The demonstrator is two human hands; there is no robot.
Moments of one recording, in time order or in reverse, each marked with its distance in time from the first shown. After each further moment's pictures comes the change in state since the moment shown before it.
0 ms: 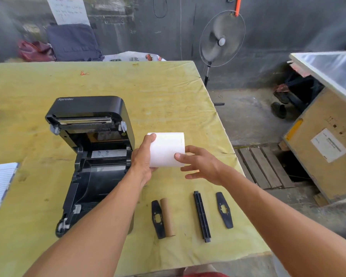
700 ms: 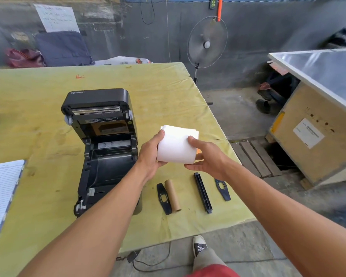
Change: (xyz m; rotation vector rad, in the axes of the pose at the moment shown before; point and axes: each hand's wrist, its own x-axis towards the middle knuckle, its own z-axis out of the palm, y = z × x) left_hand -0.069 0.001 -0.019 0.141 -0.270 0.069; right_hand -0.066 0.005 0.038 0.324 0.182 0.003
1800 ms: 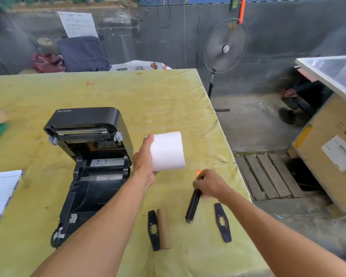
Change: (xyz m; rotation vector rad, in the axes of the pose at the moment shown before) left_hand 0.080 0.009 0.027 -0.198 0.427 -0.088; right_hand 0.084 0.019 -0.054 -0.778 0.138 0.047
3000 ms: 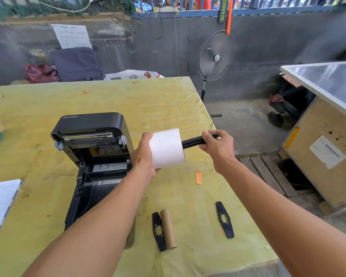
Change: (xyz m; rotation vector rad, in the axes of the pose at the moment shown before) left_hand -0.011 0.029 0.000 0.004 0.028 -0.056; right_hand -0.013 -0.075 -0.044 0.792 0.473 -0.117
